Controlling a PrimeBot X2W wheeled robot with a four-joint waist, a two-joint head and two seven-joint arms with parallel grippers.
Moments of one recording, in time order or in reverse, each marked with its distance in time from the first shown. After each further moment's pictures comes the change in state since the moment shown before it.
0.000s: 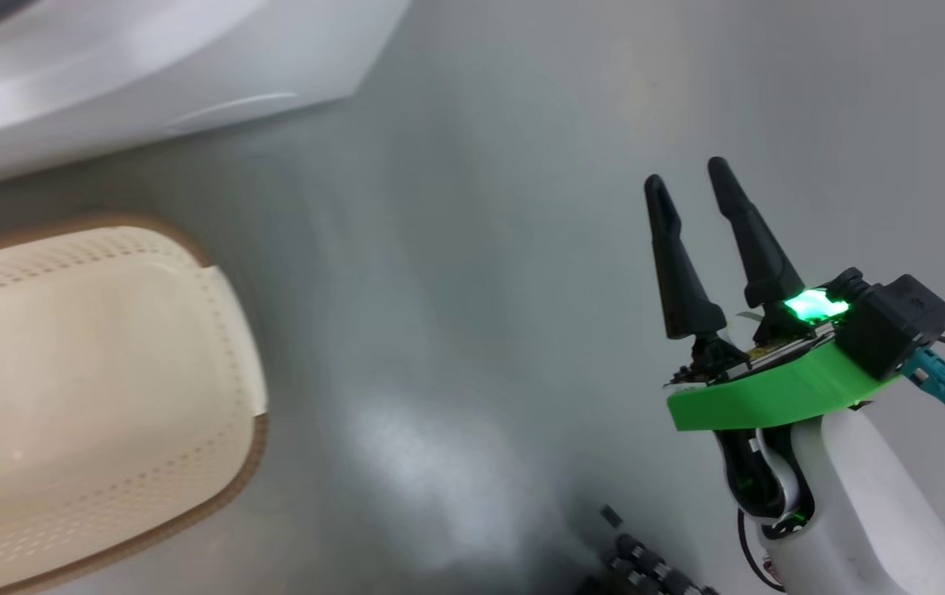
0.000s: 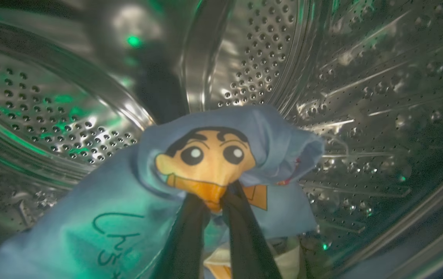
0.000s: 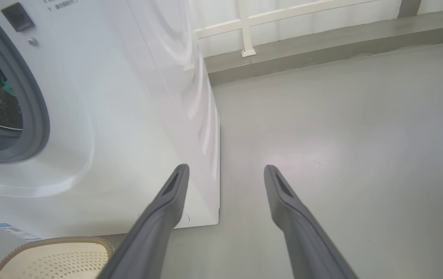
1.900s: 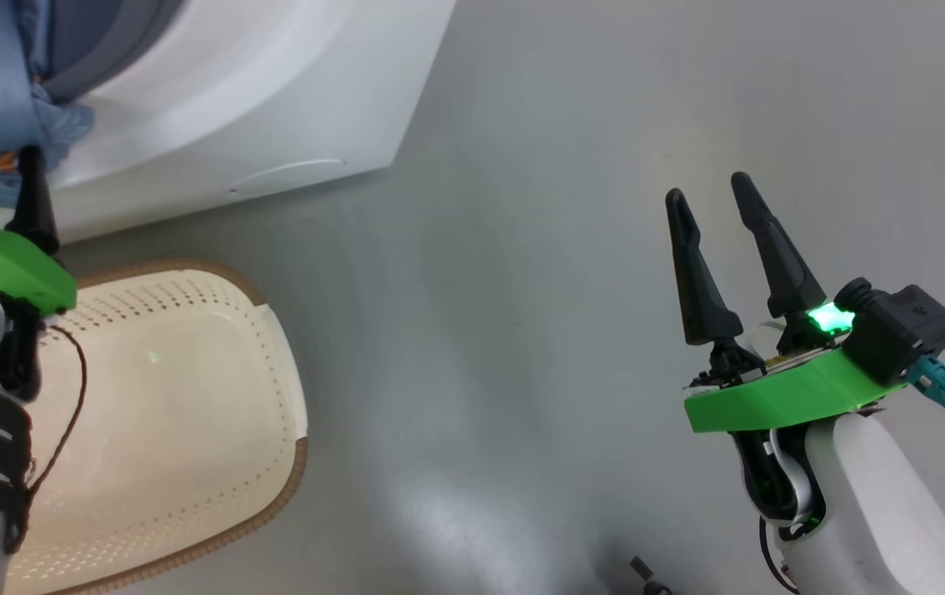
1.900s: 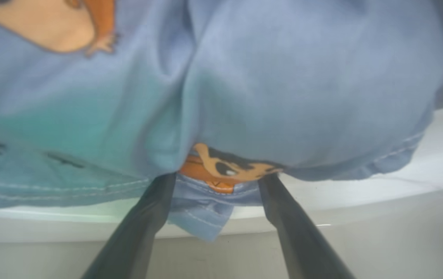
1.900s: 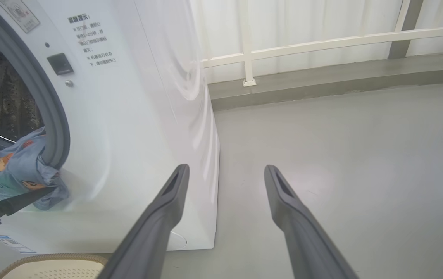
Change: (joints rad) left arm 0.528 -0.146 0.123 0.160 -0.216 0.000 -0.104; right arm 0.026 -0.003 -0.045 0.036 -0.074 0.000 0.000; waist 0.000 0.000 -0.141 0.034
